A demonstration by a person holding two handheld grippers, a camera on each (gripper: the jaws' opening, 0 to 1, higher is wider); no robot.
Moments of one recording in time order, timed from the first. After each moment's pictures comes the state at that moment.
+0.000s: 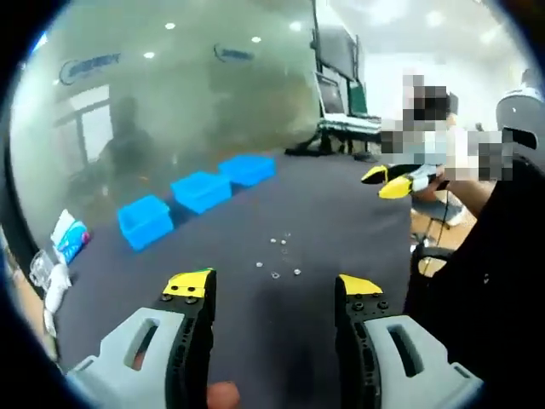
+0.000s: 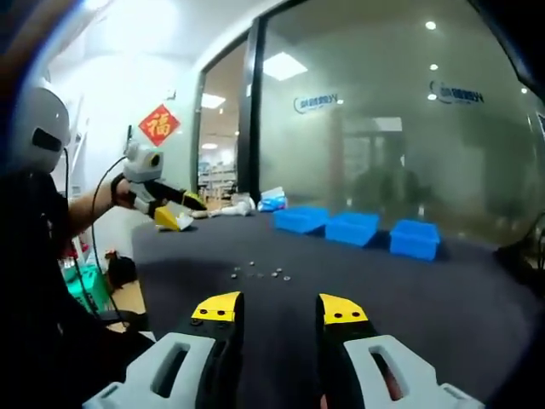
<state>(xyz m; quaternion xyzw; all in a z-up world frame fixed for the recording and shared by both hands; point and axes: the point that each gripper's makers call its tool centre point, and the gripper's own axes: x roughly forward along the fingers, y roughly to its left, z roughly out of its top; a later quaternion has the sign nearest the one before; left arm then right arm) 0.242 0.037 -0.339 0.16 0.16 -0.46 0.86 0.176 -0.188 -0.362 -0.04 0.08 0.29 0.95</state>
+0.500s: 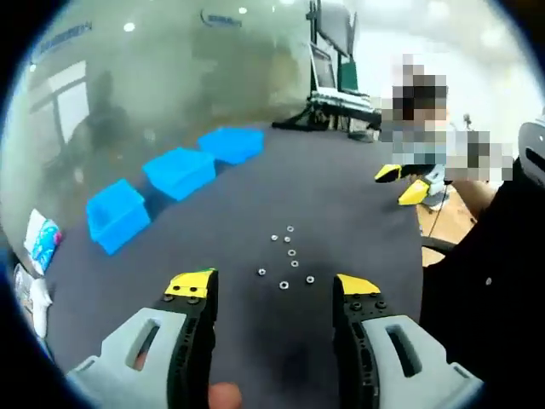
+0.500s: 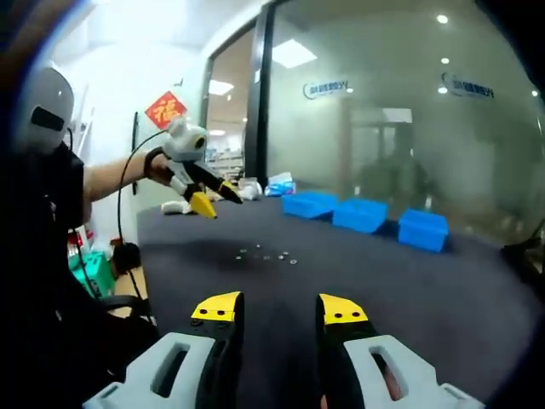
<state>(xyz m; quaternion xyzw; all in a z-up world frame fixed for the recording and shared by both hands) 0.283 0.002 -0.367 0.17 0.24 -0.51 0.81 0.173 -0.182 -0.381 -0.06 0.11 0.30 0.94</state>
